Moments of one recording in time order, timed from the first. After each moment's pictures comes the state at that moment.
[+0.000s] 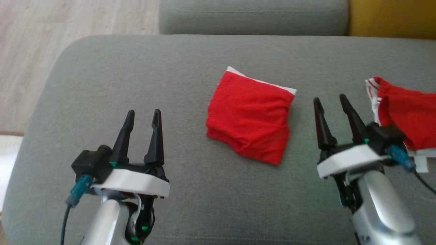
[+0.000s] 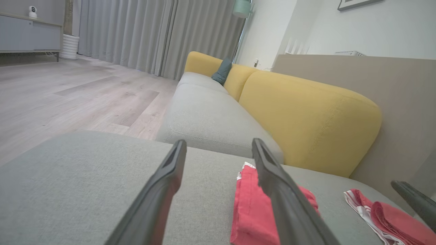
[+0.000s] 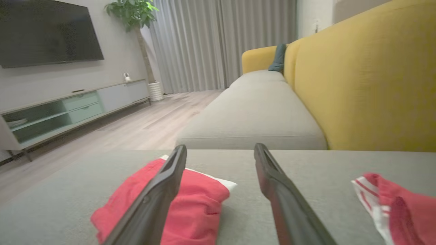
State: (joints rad) left arm -0.12 0.05 -0.27 0.10 -0.37 0.03 -0.26; right arm -0.33 -0.10 0.17 0.47 0.25 0.13 -0.25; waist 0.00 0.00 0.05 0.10
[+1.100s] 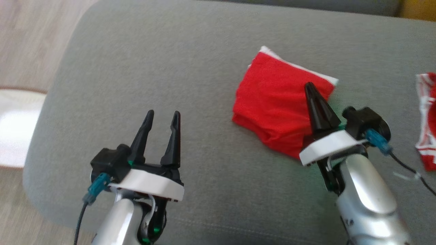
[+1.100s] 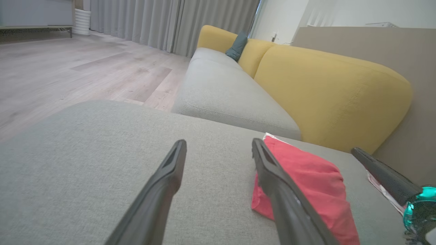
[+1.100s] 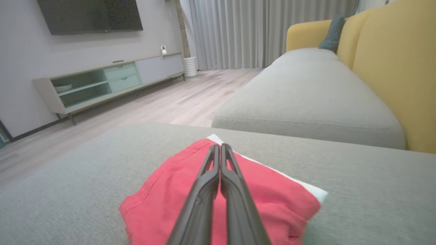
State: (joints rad) left arm -0.14 0.05 -0.35 0.11 -0.37 0.03 -0.26; right arm -0.39 -0.05 0.20 0.49 0.14 0.13 -0.25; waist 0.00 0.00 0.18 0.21
